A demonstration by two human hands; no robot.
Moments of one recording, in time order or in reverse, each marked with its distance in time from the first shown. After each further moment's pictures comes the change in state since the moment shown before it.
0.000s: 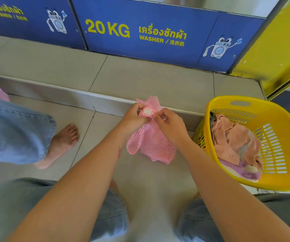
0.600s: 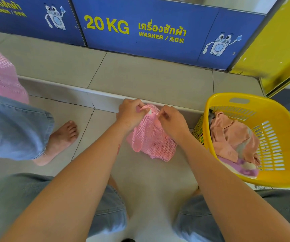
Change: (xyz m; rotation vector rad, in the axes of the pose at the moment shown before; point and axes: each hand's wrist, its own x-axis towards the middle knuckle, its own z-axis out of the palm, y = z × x) left_hand 0.004 0.000 0.000 0.402 0.225 0.147; right_hand 0.006 0.012 -0.003 -0.188 0.020 -0.026
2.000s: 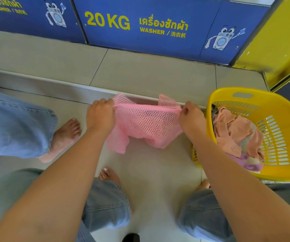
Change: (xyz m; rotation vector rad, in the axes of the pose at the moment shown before) left_hand -0.013 -0.060 -0.054 0.753 0.256 0.210; right_hand -0.002 0.029 -0.018 -0.144 0.220 0.212
